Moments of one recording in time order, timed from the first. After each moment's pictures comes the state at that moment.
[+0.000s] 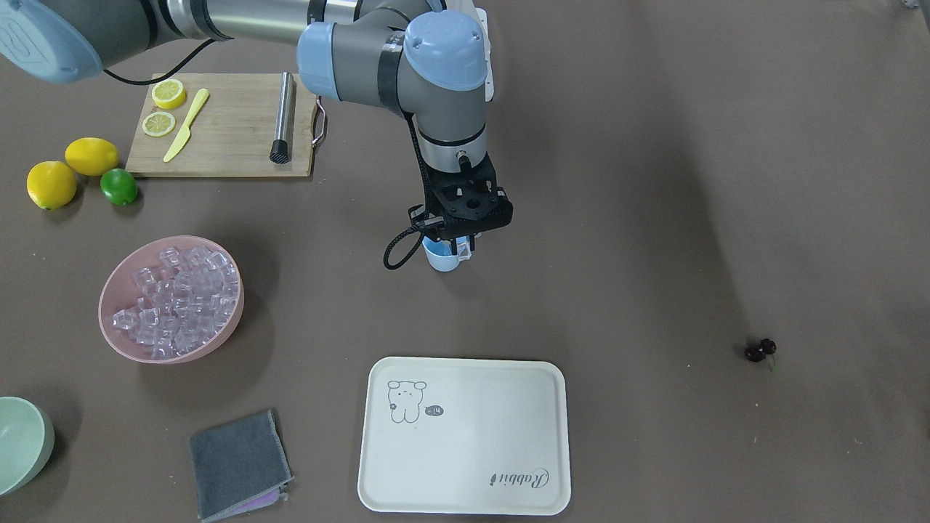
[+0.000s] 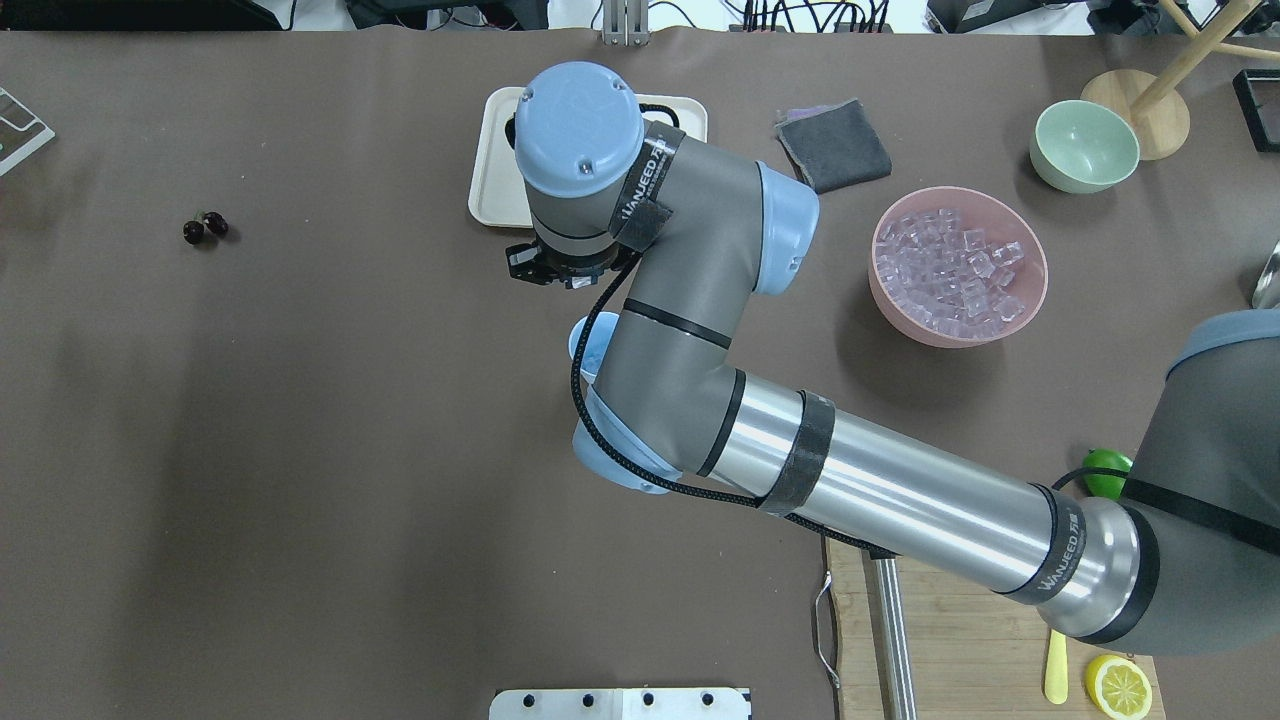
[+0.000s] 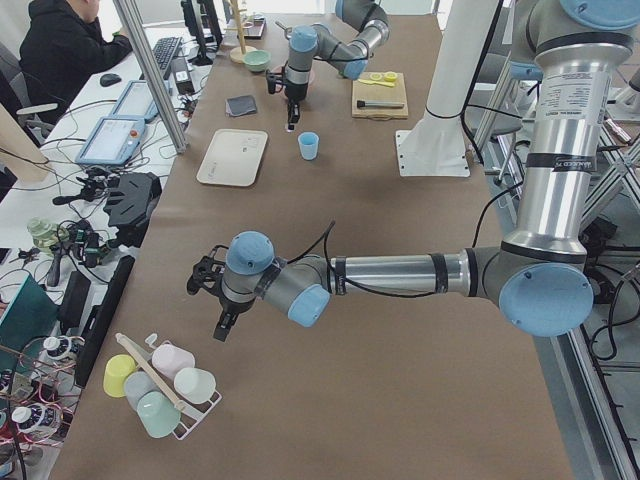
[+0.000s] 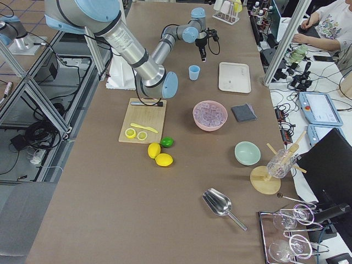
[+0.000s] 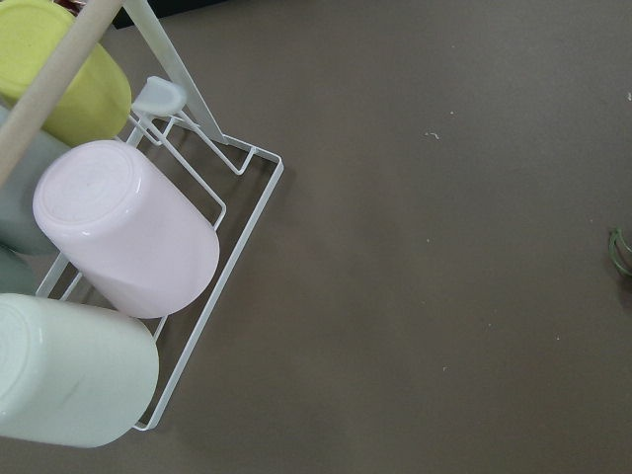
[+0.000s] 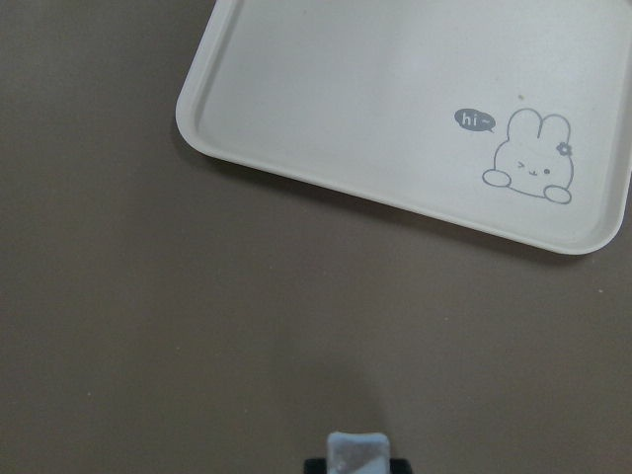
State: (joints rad) left arm -1.46 -1.65 -1.41 -2.20 -2.26 -0.19; right arm 0.56 -0.58 1.43 -1.57 1.79 0.98
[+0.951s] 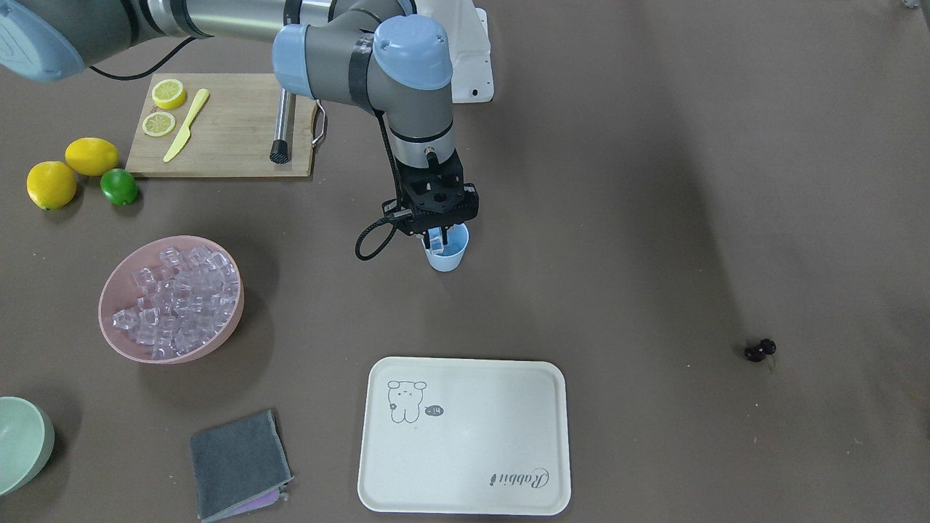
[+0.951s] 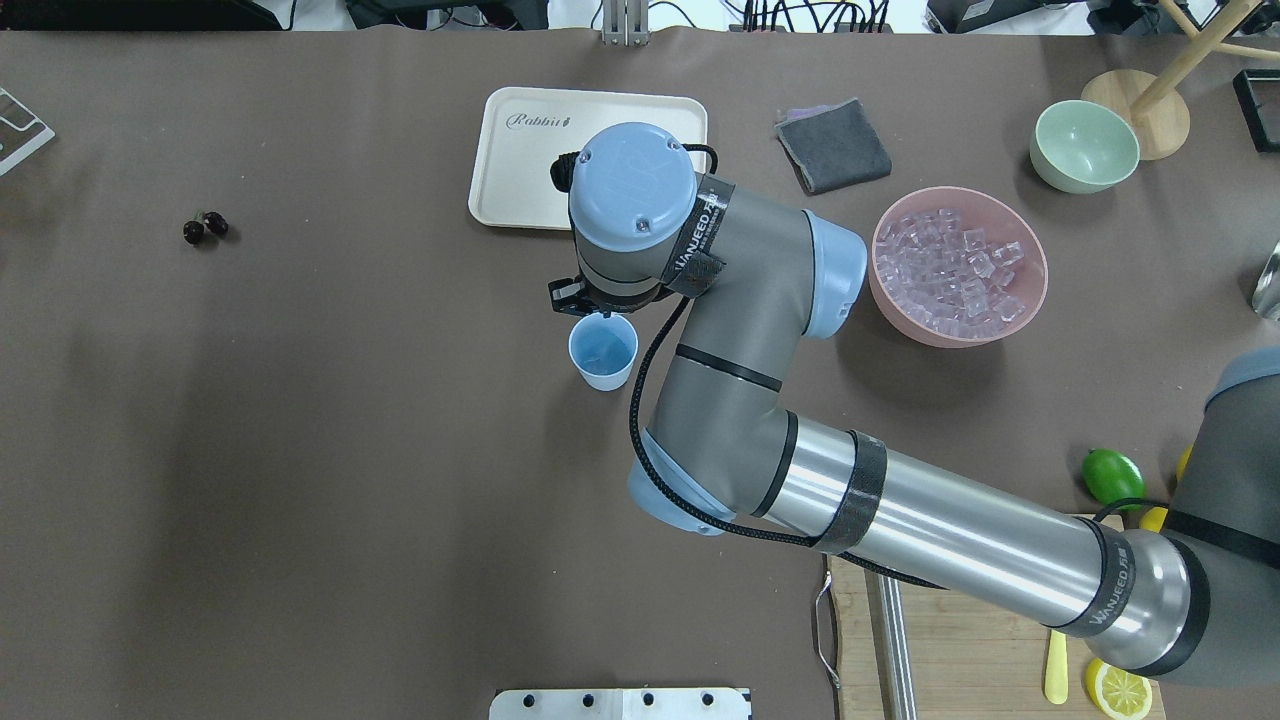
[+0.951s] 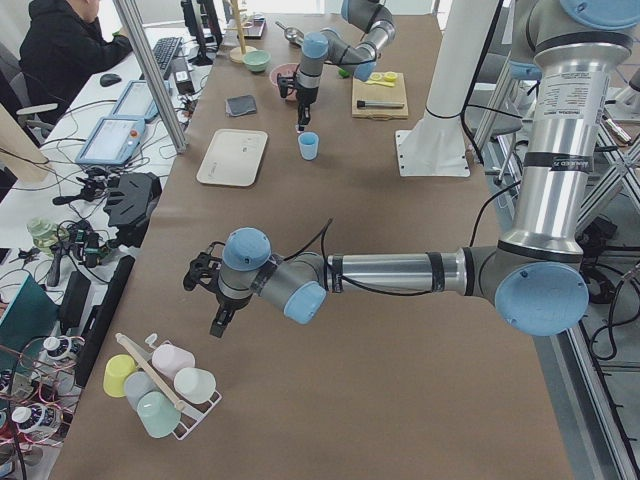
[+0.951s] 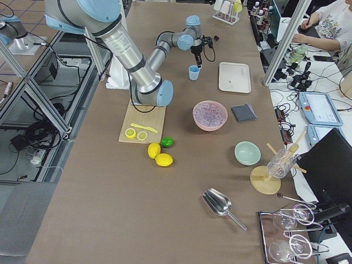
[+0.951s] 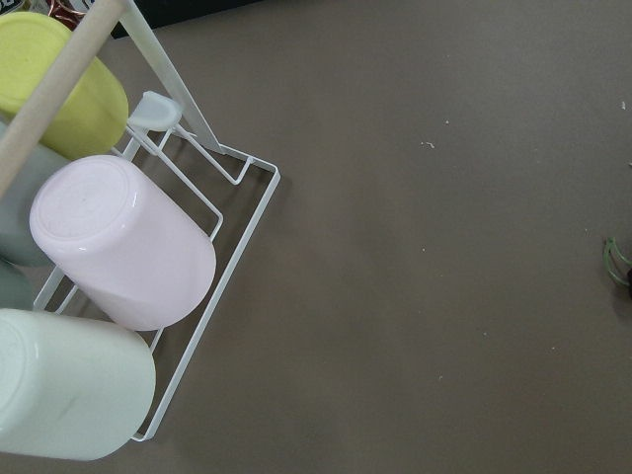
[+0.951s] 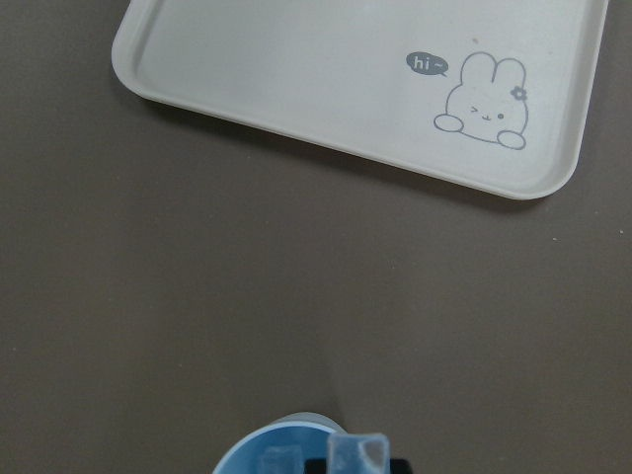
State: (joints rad) left arm -1.46 -1.67 -1.40 -2.20 -2.26 -0.19; right arm 0.54 -0.68 1.52 -1.58 1.76 0.99
